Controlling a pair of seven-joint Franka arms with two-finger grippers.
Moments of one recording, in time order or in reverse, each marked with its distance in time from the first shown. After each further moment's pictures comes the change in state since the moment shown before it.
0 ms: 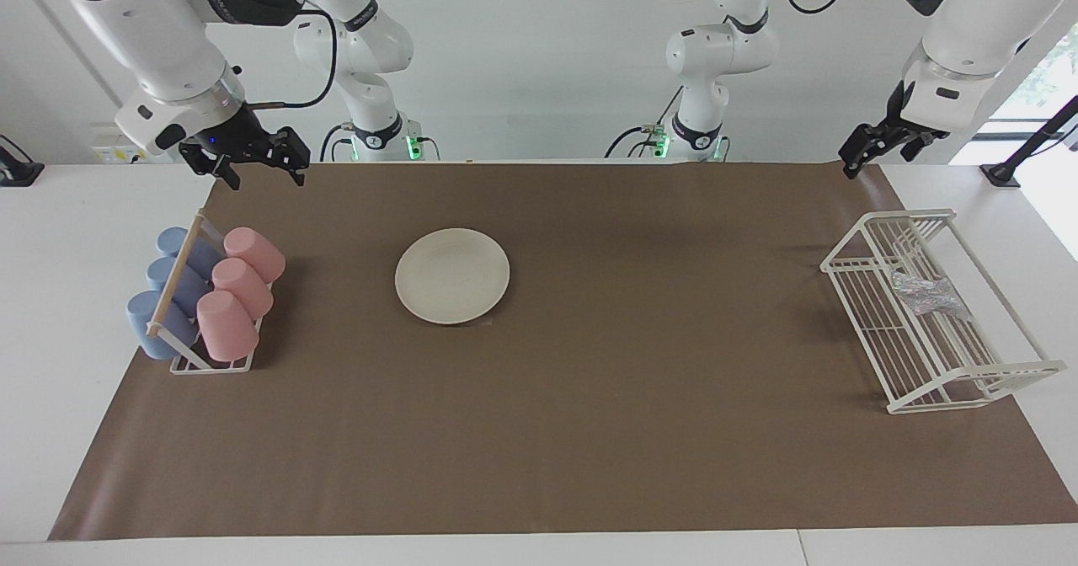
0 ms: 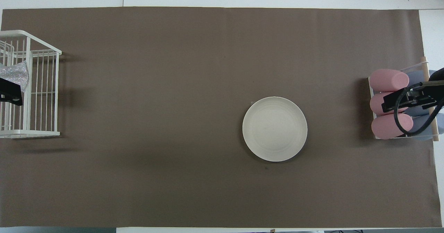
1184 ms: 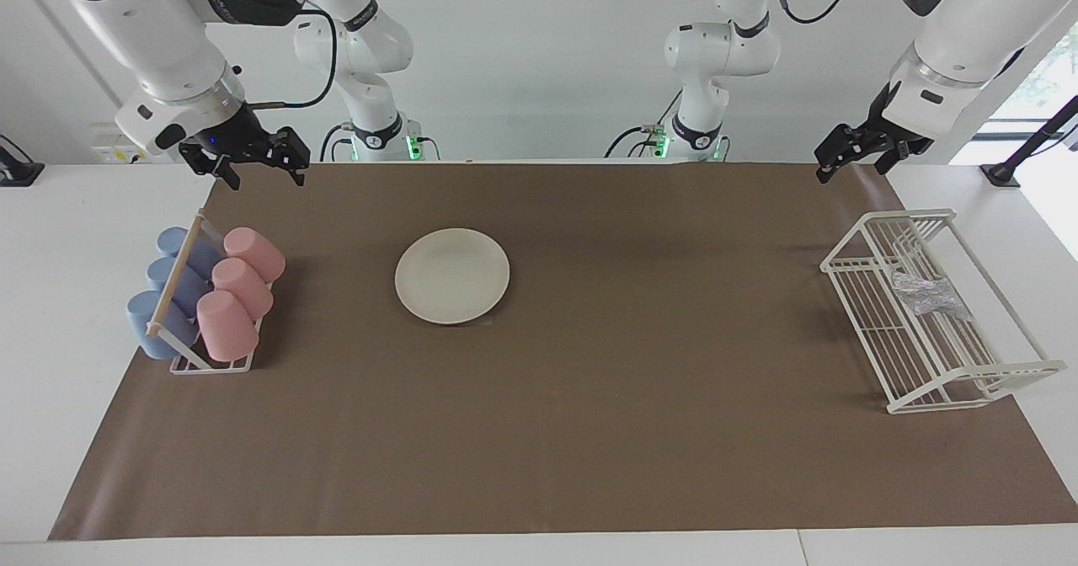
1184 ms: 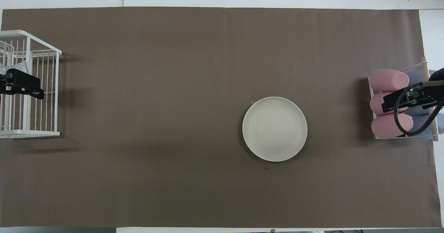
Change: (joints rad) left arm -0.150 0.093 0.103 0.096 -0.080 0.011 -0.004; right arm 0.000 0.000 0.000 0.000 0.000 0.000 0.000
